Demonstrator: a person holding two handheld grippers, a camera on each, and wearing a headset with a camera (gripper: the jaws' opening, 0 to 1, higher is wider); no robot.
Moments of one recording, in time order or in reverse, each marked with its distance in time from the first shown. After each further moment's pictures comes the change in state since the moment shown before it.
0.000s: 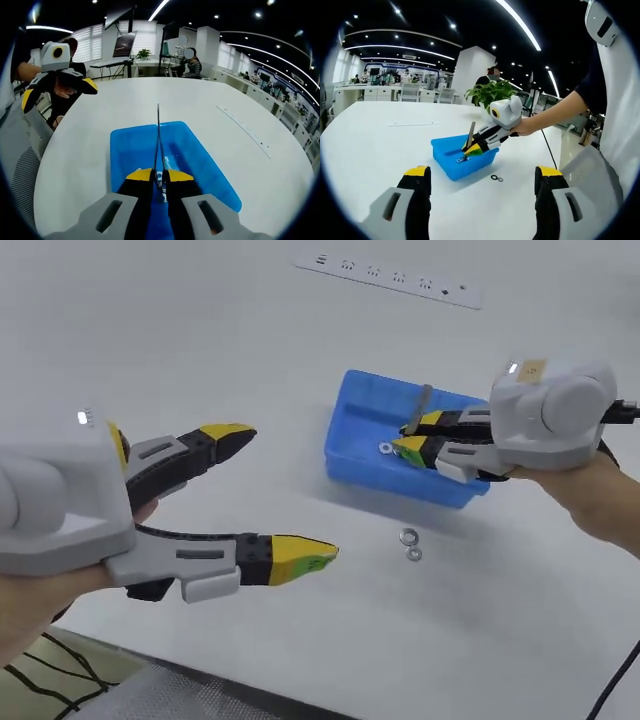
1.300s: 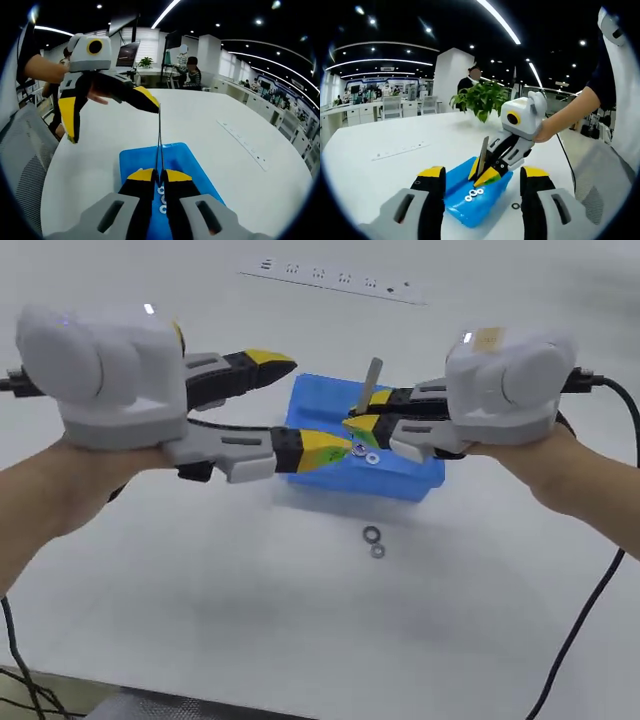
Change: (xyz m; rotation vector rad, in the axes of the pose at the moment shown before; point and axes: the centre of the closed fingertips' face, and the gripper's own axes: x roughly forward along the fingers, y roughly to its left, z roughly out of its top) left arm 0.096 0.027 0.055 0.166 -0.009 -0.151; right arm -0.014 0.006 0.034 -0.030 -0.069 0.007
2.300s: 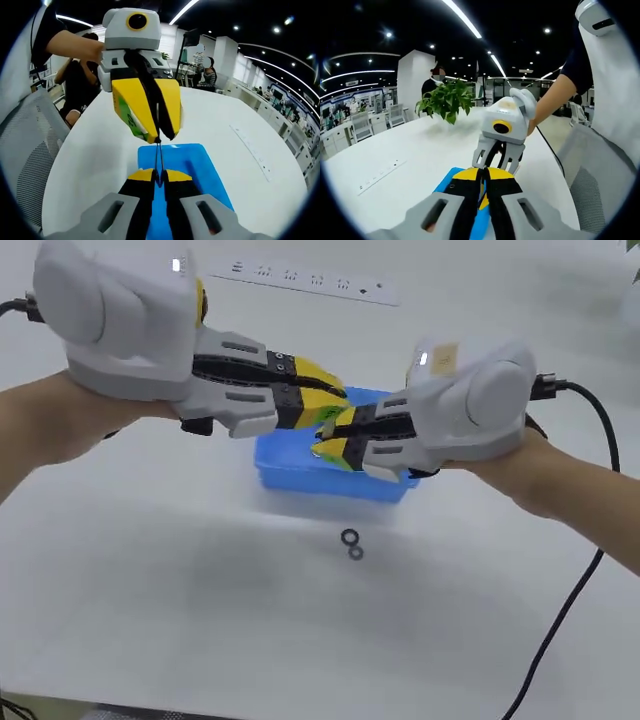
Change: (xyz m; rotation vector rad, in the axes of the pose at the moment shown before) left arm 0.020 -0.036 0.018 0.179 0.053 -0.294; right arm 0.000 0.020 0.000 -0.110 0.039 0.092
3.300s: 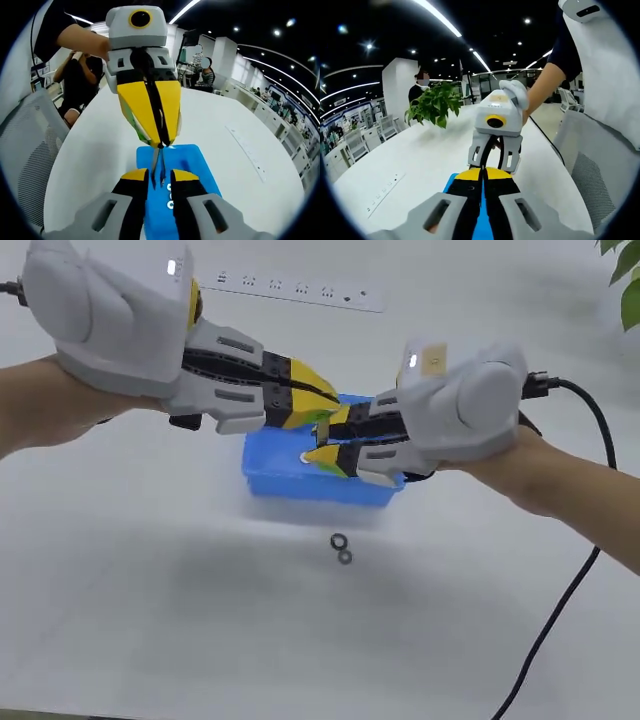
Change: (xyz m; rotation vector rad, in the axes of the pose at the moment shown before) left arm 0.006 -0.005 0.006 0.149 0.032 -0.081; right arm -0.012 -0.001 0.006 0.003 0.003 -0.036
